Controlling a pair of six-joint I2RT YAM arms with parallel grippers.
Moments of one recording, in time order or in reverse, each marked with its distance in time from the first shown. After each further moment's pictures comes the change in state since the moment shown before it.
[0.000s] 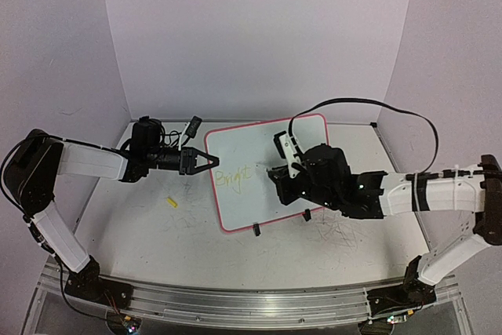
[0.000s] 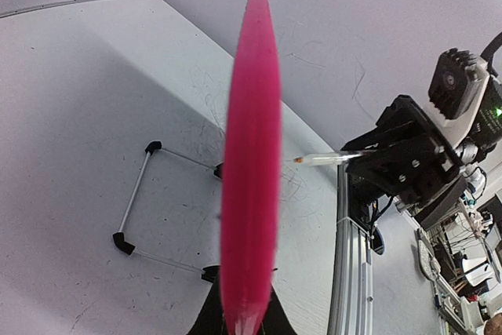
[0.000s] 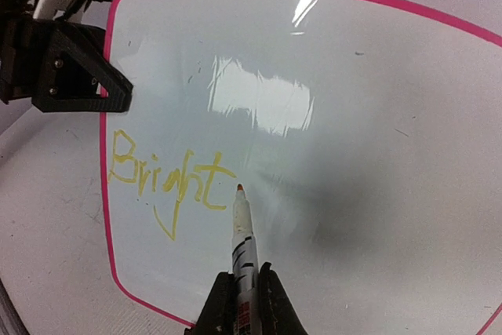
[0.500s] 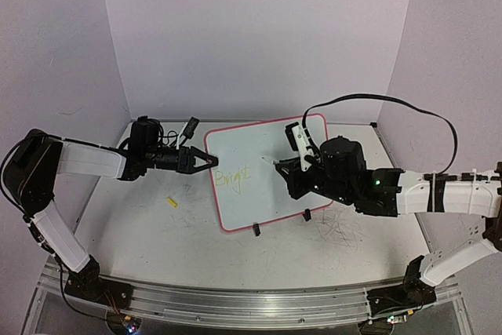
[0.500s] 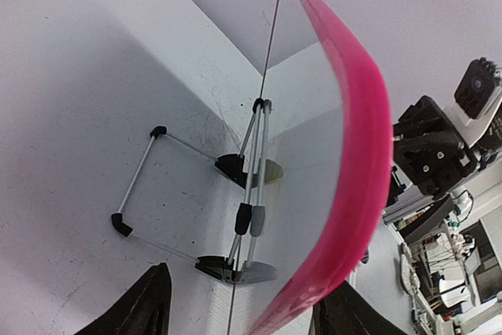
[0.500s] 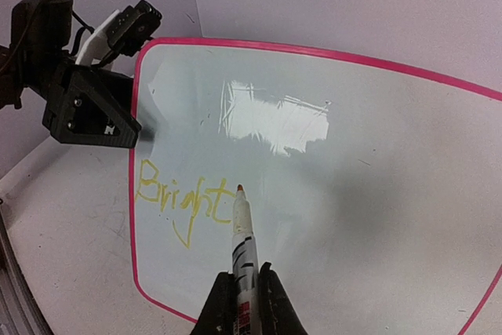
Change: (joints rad) left arm 0.024 -0.001 0.006 -0.044 0.006 -0.082; right arm -0.024 -0.124 -0.025 -0.026 -0.045 -0.011
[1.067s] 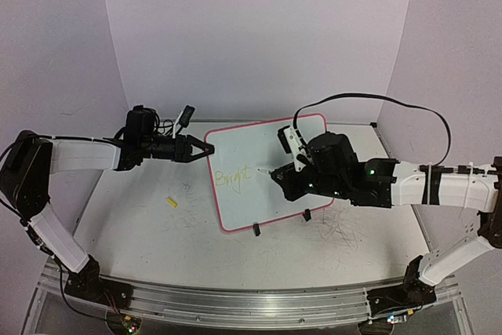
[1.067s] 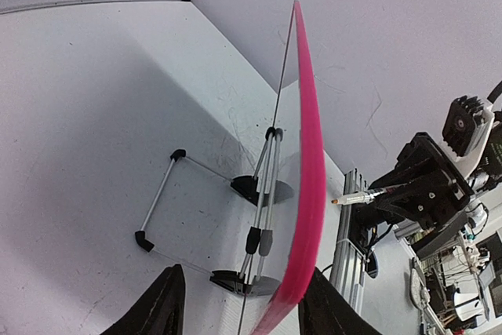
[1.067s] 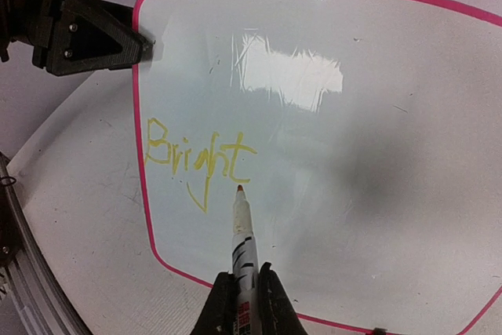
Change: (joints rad) left arm 0.029 -0.044 0.074 -0.122 -0.047 0.024; right arm -0.001 0.055 0.106 -0.210 -0.076 0.120
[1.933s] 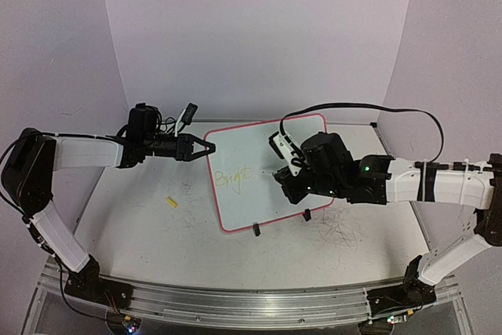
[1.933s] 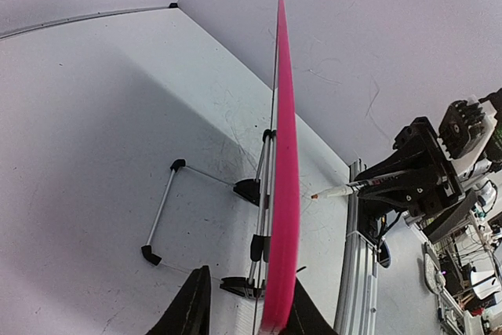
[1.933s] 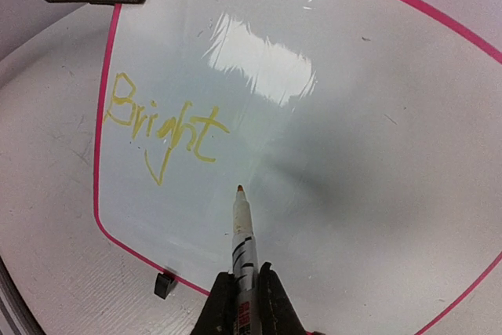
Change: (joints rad) left arm 0.000 0.032 0.040 0.001 0.025 0.088; right arm -0.001 0.041 0.047 -0.093 0.063 -0.230
